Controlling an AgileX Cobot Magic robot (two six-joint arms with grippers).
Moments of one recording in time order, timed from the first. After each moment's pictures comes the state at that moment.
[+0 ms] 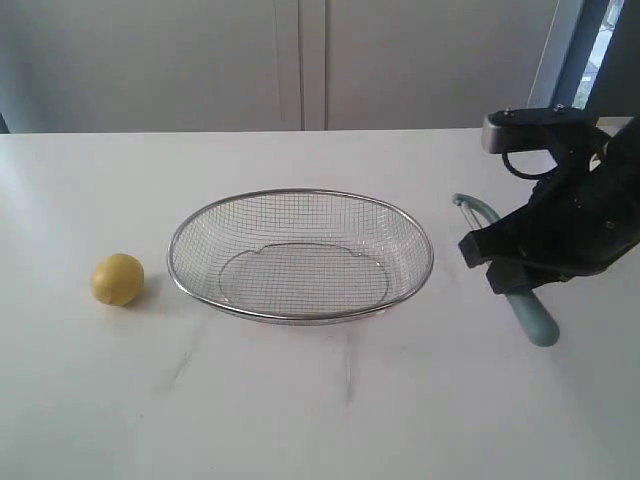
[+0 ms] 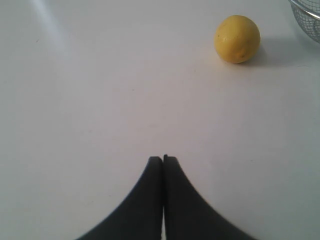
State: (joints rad) left arm 0.03 0.01 0.02 -0.11 0.50 0.21; right arm 0.26 1.40 -0.98 0.21 0.88 -0.15
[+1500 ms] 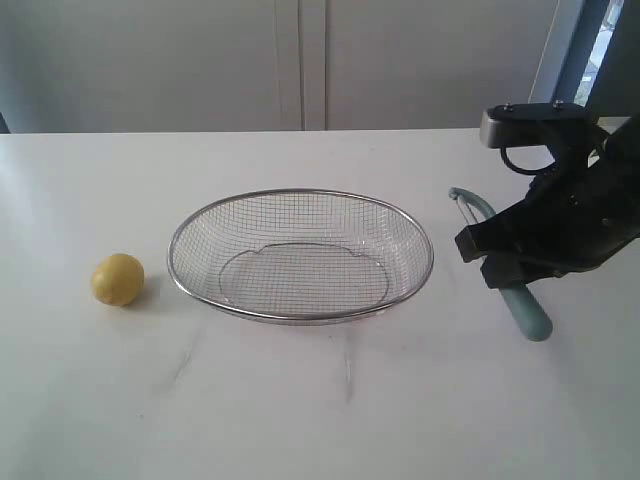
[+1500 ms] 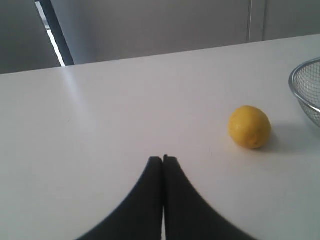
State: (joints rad) left arm 0.03 0.01 0.02 -0.11 0.23 0.21; right arm 0.25 1.40 -0.98 0.23 0.86 -0.17
